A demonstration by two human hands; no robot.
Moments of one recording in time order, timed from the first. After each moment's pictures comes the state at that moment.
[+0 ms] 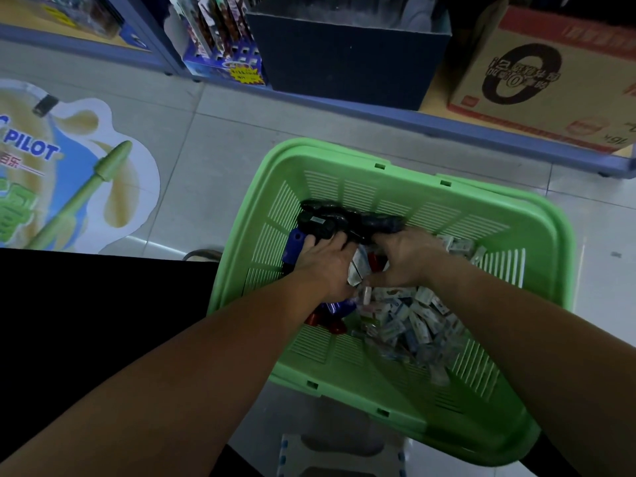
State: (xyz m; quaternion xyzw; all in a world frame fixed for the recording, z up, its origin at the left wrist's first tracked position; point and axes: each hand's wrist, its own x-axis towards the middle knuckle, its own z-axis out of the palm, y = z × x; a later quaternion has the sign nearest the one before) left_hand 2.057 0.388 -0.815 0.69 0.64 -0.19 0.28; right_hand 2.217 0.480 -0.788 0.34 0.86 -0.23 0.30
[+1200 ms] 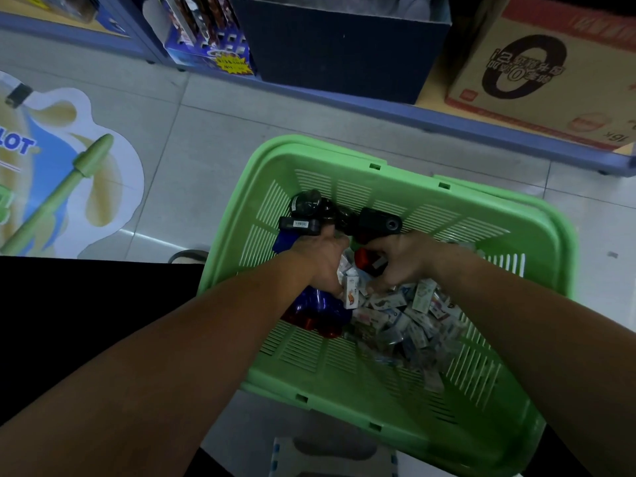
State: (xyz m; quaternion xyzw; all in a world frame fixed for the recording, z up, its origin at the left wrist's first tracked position) left_hand 2.043 0.422 -0.815 0.64 0.61 -0.24 0.40; right_hand 2.218 0.500 -0.786 0.34 0.78 -0.36 0.38
